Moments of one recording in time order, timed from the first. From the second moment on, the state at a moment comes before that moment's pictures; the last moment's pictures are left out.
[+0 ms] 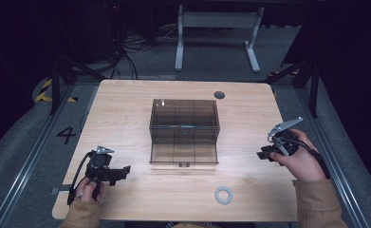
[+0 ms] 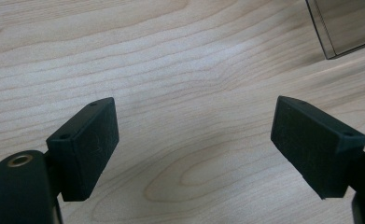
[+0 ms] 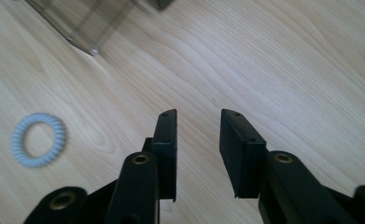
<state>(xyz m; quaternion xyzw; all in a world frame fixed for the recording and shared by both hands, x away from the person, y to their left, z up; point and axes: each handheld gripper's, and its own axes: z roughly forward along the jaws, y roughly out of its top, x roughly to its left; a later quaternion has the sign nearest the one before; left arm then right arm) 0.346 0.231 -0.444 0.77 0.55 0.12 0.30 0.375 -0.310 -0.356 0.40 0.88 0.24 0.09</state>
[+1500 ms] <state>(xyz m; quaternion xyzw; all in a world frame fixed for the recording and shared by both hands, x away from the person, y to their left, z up) 0.348 0.227 -0.442 0.78 0.54 0.11 0.30 0.339 -0.244 -0.342 0.22 0.94 0.24 0.06</state>
